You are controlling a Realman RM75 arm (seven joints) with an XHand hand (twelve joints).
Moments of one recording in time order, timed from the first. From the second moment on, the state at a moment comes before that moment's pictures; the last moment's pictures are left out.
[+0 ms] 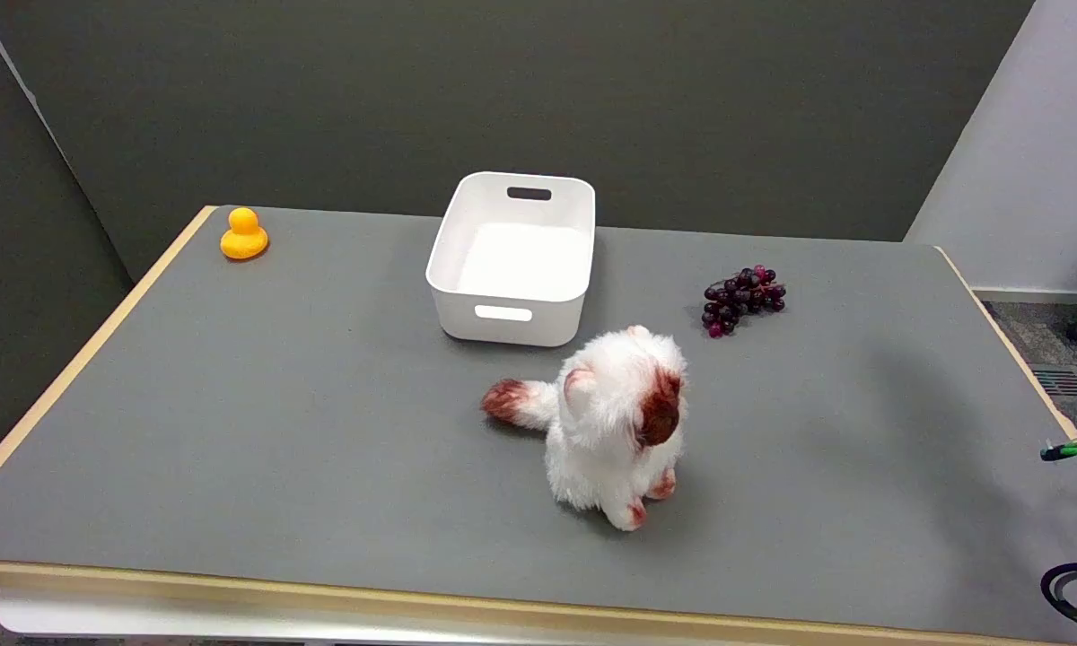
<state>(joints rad) 0.17 -0.74 -1.79 0.25 0.99 1.18 1.57</state>
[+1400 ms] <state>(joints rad) 0.08 -0.84 -1.92 0.87 0.27 1.19 1.73</state>
